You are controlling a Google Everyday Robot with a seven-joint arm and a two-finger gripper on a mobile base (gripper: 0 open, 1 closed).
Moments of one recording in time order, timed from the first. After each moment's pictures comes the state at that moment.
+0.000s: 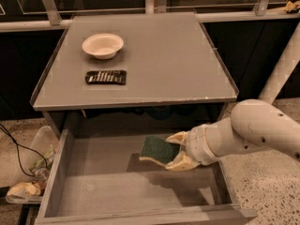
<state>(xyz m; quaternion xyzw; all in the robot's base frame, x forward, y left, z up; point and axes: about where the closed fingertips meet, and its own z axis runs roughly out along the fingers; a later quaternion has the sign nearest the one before) 0.441 -0.079 0.705 -0.65 0.67 0.17 0.31</state>
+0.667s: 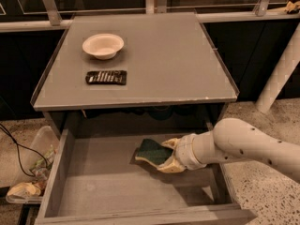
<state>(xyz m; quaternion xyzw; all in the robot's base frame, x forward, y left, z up) 0.471 -0.065 0.639 -0.61 0.70 0.16 0.33</state>
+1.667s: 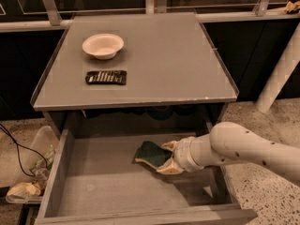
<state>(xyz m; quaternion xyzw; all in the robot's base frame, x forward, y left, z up) 0.475 -0.062 0.617 -0.60 0.71 0.17 0.32</state>
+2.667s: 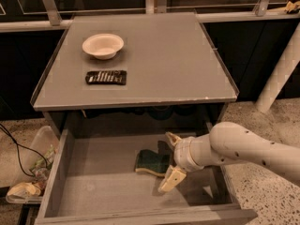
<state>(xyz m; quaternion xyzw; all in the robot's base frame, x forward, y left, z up) 0.475 -0.062 0.617 -0.60 0.71 0.17 0.32</state>
